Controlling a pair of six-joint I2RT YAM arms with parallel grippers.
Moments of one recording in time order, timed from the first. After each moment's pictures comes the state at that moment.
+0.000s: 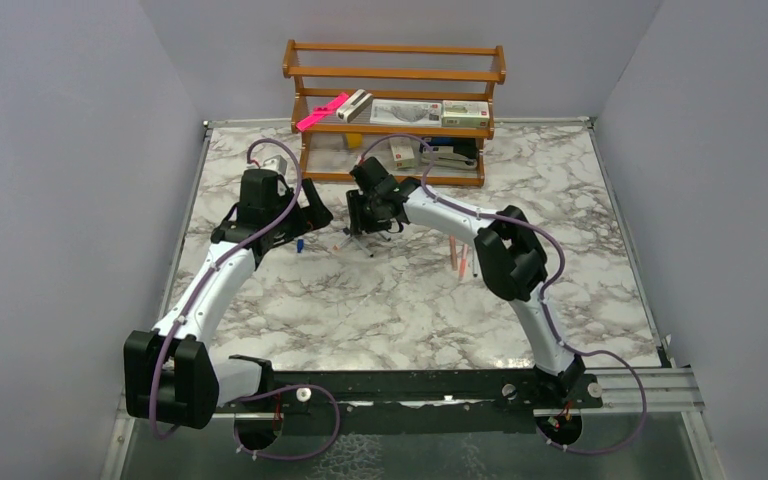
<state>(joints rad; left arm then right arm) -0.17 1.22 0.90 -0.37 0.17 -0.51 0.79 2.26 1.85 -0.52 0.00 0.51</state>
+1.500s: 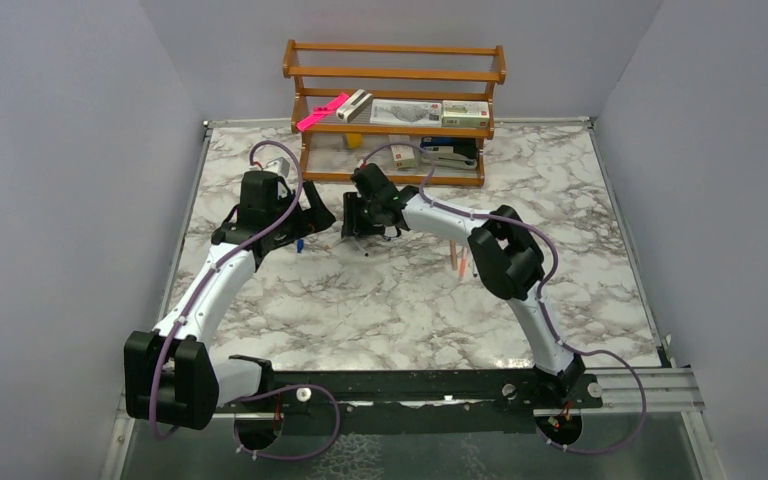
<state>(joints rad) -0.17 1.21 0.89 -0.36 0.22 -0.51 0.79 2.29 1.79 -0.35 -0.07 0.60</state>
